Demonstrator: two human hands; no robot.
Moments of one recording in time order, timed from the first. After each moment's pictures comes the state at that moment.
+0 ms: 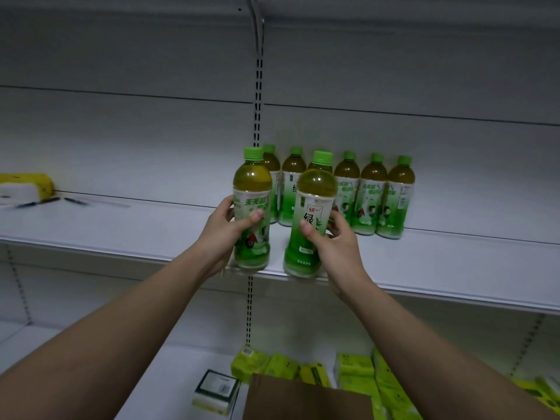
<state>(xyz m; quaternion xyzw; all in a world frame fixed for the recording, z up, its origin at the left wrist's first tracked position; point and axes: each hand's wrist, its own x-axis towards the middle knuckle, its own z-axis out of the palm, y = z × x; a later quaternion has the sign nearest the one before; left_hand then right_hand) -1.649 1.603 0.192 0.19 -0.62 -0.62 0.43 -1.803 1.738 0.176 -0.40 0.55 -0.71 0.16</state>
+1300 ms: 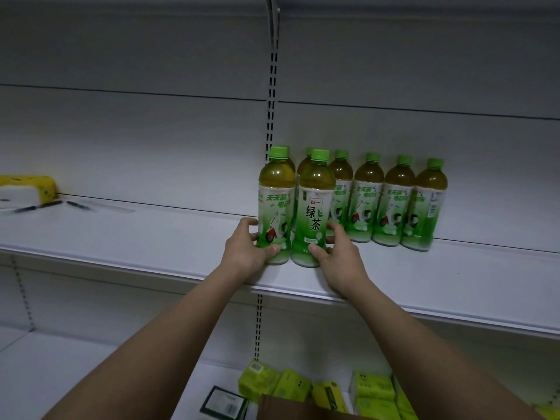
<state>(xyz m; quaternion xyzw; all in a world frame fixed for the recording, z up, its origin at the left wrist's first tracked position) -1.679 1.580 0.171 0.36 -0.73 -0.44 0.39 -1.822 1.685 0.165 -0.44 0.71 -0.54 0.07</state>
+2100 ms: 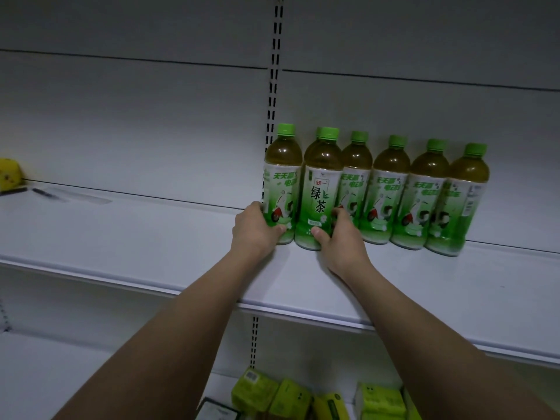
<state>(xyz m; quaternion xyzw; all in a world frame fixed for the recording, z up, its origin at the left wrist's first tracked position) -1.742 1.521 0.170 0.42 -0.75 -0.32 0.39 -1.863 1.613 0.160 -0.43 0.75 -0.50 0.01</state>
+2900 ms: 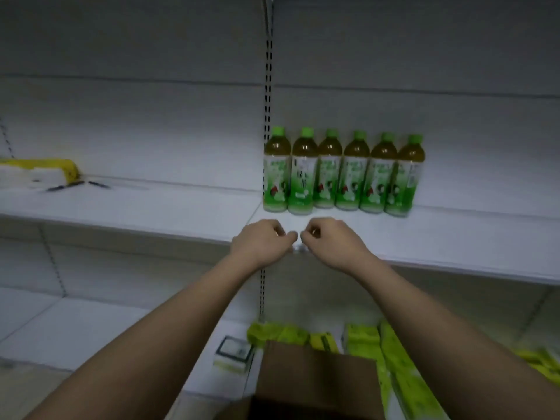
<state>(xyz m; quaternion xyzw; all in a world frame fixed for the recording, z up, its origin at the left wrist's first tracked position) -1.651 1.665 0.180 0.41 -0.86 -0.21 0.23 -1.774 1.761 0.189 -0.53 0.80 -0.28 -0.01</state>
